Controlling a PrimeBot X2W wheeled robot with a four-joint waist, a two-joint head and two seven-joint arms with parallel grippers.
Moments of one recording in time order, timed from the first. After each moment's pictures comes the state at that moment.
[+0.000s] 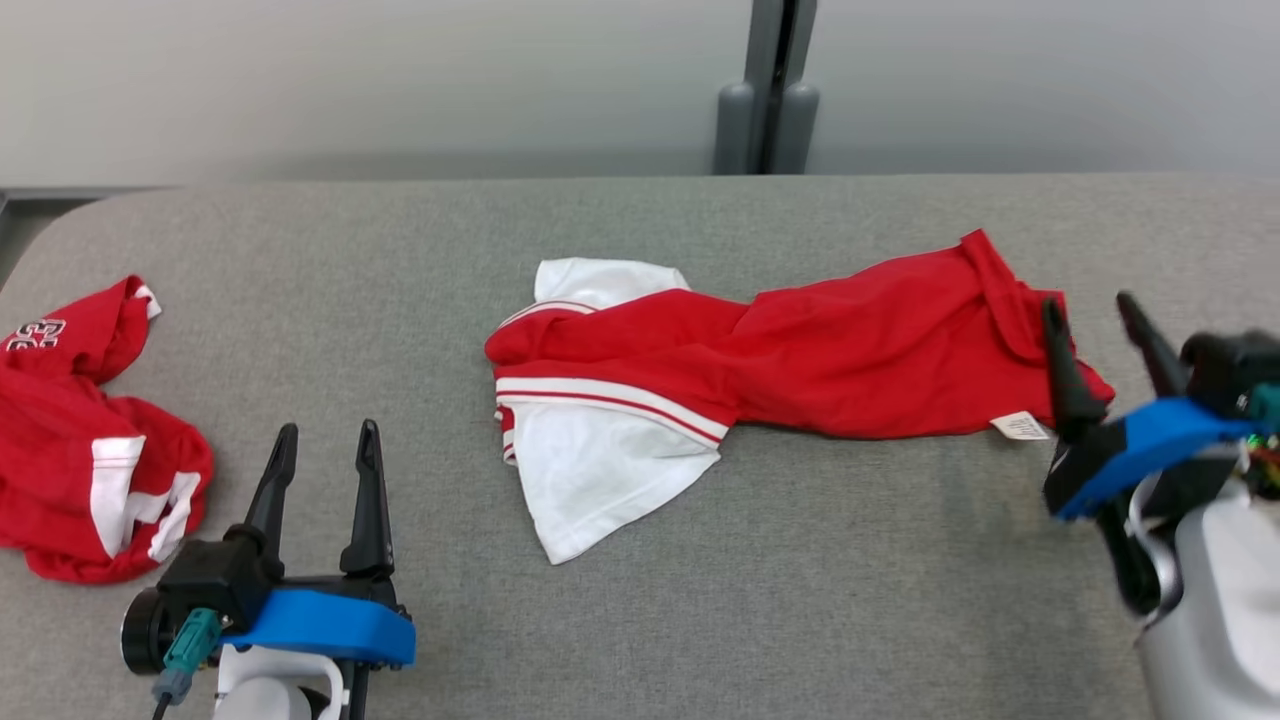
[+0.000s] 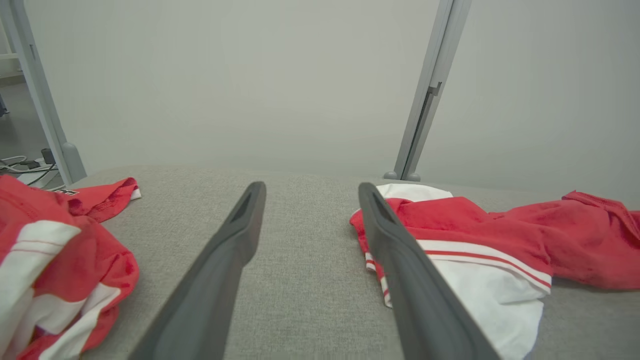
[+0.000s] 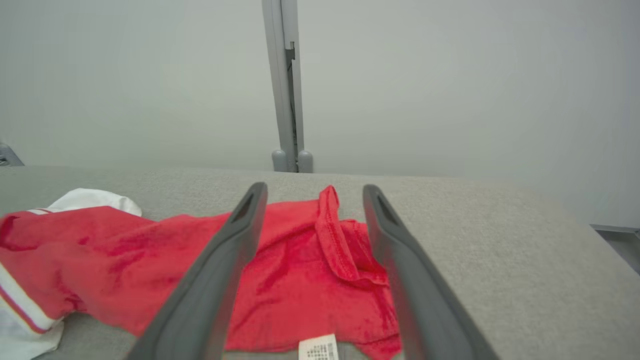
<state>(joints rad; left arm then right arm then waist) -0.14 0.09 -0.04 0.28 -0.22 -0.12 -0.26 -0.48 -0.21 -0.06 0.51 0.17 0.13 -0.07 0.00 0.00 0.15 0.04</state>
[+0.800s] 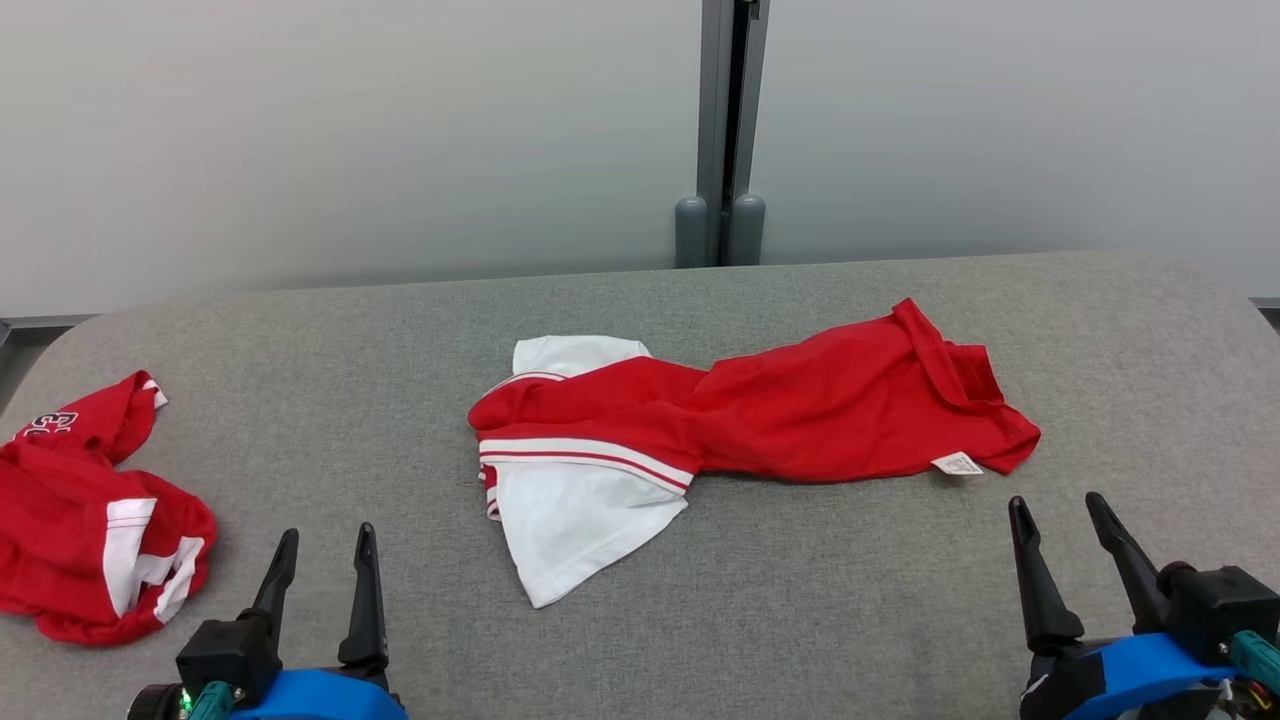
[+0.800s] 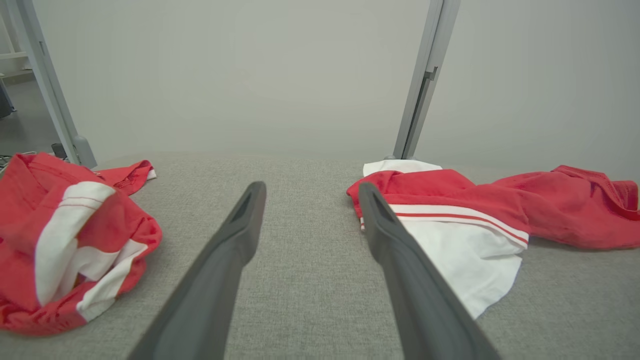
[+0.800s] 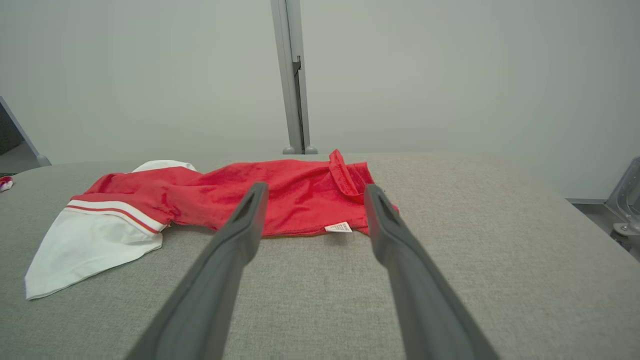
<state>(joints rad) -0.02 0.10 -0.02 0.36 -0.19 -0.11 -0.26 0.04 -0.05 -0.09 0.04 0.12 0.13 -0.05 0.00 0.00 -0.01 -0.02</state>
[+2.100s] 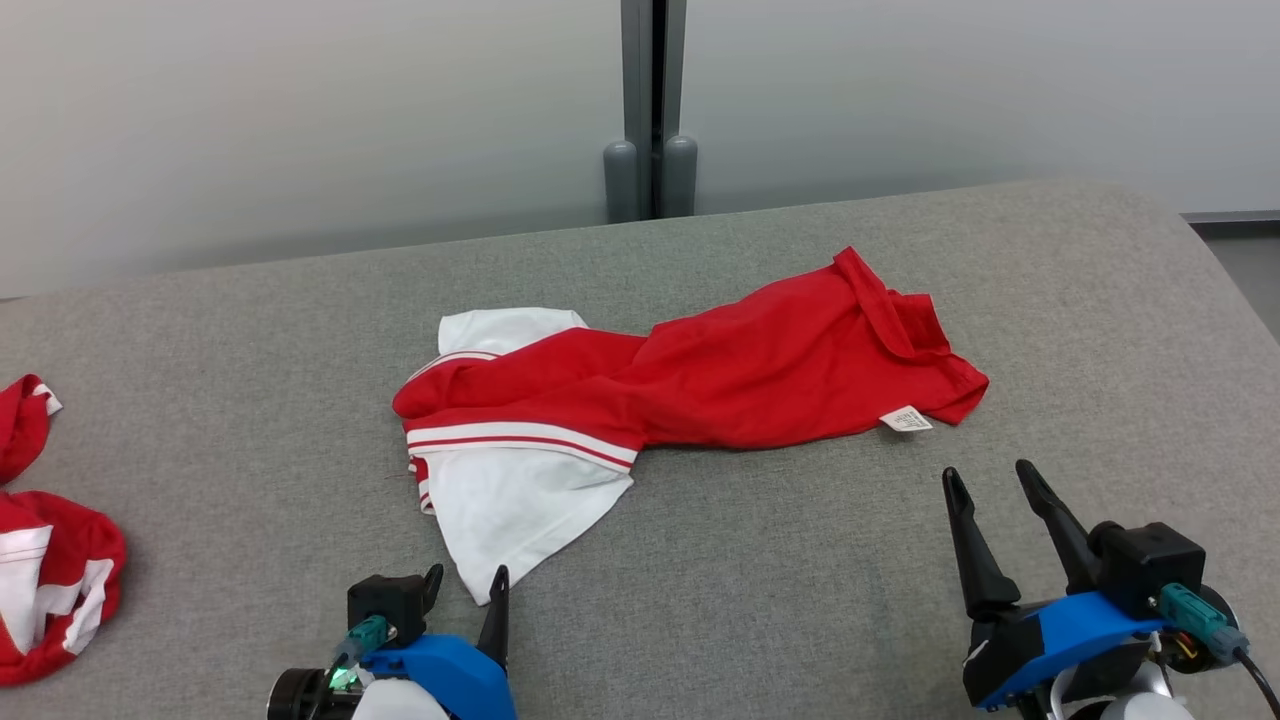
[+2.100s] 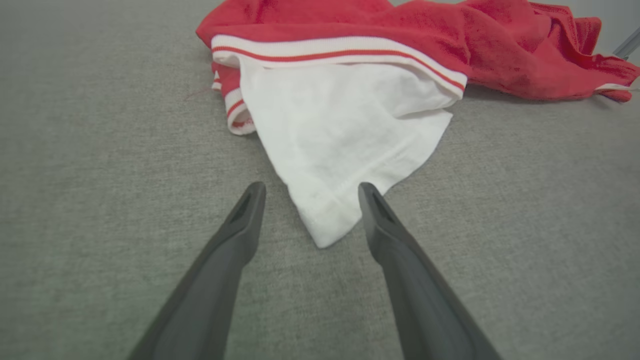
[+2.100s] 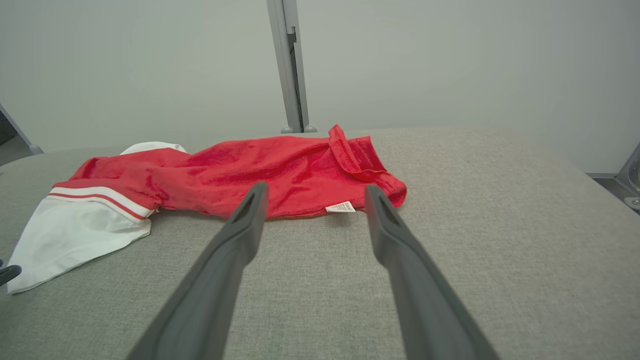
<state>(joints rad) -0.17 0.06 -0.27 0.64 -0.28 -0.06 -0.09 -0.05 -0.05 0.00 0.14 0.14 0.13 -0.06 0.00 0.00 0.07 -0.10</state>
